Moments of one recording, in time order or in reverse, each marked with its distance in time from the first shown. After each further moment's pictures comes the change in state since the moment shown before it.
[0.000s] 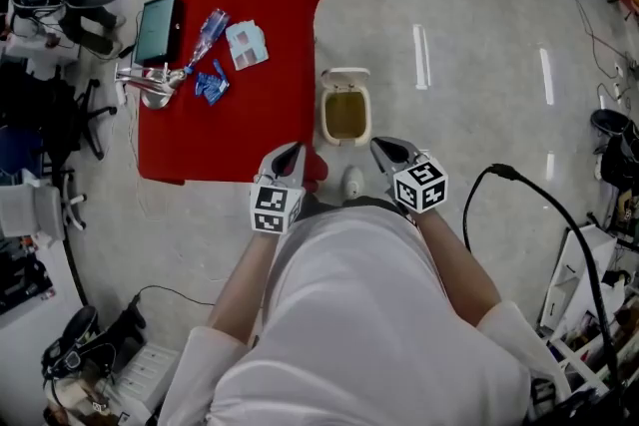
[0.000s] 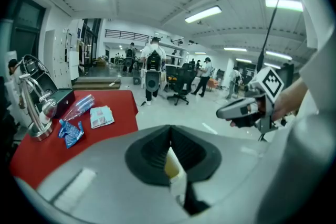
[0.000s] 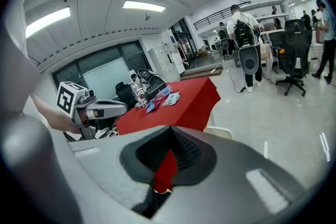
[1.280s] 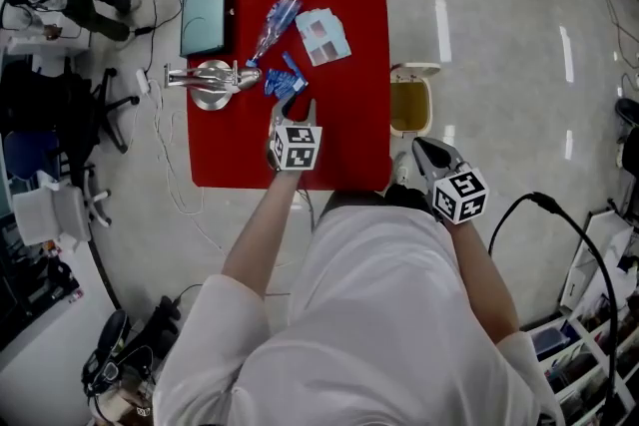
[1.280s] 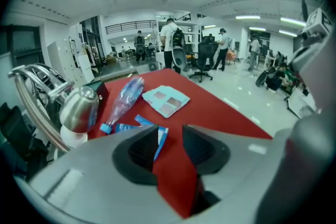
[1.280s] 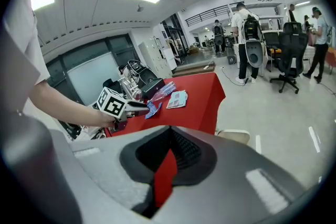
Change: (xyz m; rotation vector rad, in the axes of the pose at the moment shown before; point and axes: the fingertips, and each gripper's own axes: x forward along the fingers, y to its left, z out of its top) left arm 0.053 0.297 -0.075 0.096 0.233 0.182; right arm 0.131 0.088 0.041 0.043 0.042 -0.128
